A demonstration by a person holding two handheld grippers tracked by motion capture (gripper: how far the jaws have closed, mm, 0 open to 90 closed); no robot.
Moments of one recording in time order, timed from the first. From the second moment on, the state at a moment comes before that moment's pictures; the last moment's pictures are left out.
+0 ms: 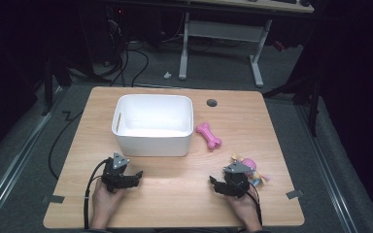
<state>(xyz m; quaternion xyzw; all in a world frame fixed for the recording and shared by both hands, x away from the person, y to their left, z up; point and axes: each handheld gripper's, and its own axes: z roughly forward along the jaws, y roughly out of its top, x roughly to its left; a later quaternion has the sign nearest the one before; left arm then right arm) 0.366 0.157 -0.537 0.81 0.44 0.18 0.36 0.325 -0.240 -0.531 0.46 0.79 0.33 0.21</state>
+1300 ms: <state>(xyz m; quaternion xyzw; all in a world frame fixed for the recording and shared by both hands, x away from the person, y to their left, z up) 0.366 0.158 -0.537 0.81 0.43 0.18 0.36 0.332 -0.262 -0.479 0.49 0.75 0.38 0.23</state>
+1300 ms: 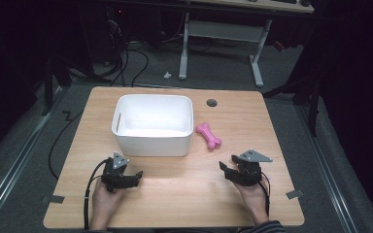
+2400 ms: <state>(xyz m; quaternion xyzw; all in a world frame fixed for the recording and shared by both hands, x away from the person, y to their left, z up) 0.366 0.158 -0.537 0.81 0.43 0.18 0.36 0.420 -0.242 -0.420 0.50 0.75 0.35 0.23</state>
